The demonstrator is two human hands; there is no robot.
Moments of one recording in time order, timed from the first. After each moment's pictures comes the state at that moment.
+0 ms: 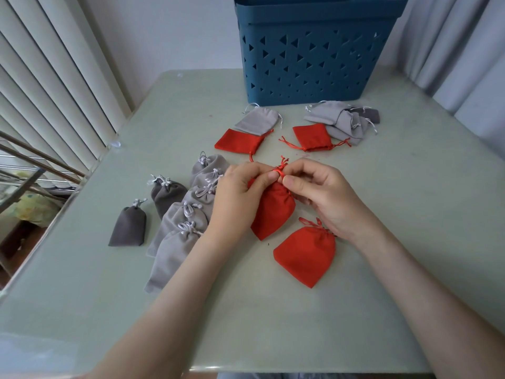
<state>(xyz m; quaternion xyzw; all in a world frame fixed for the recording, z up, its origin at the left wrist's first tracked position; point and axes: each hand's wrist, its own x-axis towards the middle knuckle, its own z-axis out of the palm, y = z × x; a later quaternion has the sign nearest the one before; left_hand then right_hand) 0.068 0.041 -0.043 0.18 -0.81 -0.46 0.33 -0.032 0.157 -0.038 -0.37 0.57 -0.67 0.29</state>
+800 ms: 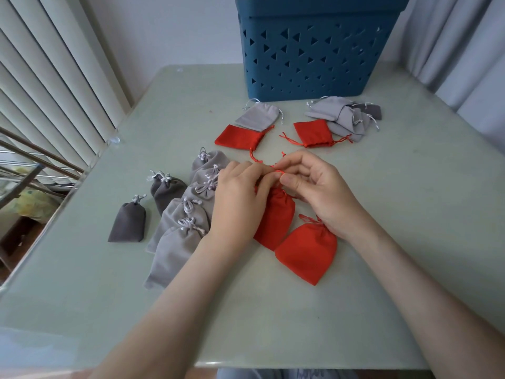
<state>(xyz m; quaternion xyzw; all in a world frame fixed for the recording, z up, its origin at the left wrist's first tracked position) 0.068 0.046 -0.051 0.16 -0.86 -0.25 0.42 -0.026 0.153 -0.038 -0.39 0.60 -0.65 0.26</state>
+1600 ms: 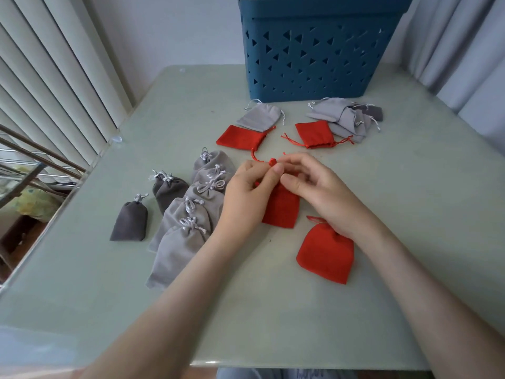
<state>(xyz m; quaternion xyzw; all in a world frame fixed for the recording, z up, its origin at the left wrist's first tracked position) 0.065 0.052 -0.046 0.18 -0.74 -0.57 0.31 -0.032 0.153 -0.042 -0.41 0.66 -0.59 0.24</state>
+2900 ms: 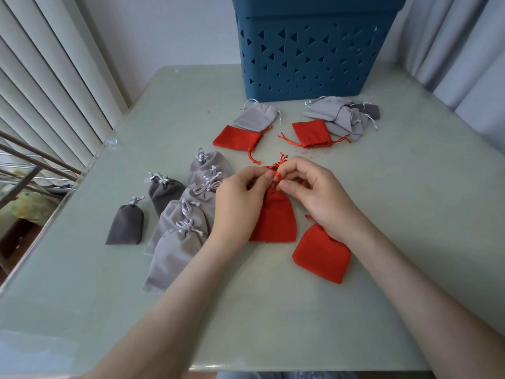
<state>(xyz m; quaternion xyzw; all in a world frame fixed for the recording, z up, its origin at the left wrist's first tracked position) 0.066 0.050 -0.048 0.27 -0.75 -0.53 0.30 -0.026 0.153 -0.040 -0.43 0.68 -0.57 0.19</state>
